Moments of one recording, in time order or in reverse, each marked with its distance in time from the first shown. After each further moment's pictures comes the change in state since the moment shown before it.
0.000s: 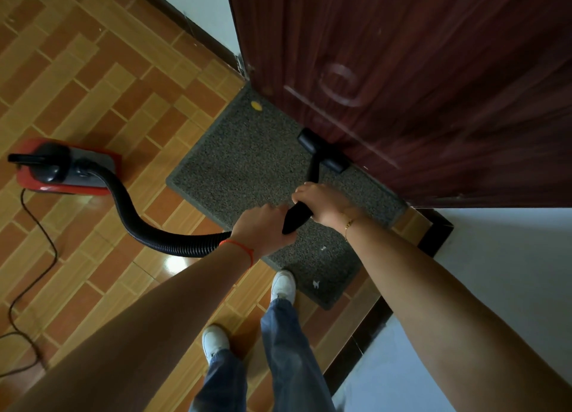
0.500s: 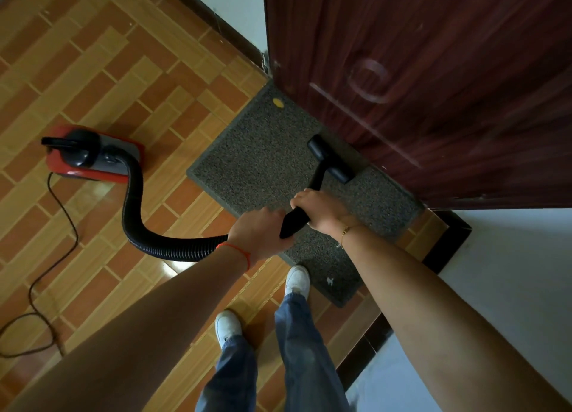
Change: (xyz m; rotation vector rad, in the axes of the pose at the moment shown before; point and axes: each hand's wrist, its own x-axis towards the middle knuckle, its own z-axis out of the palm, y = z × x) left_hand -0.054 -0.055 0.014 -0.020 -0.008 -0.041; right_hand 0.015 -0.076 0.025 0.014 0.018 -0.016
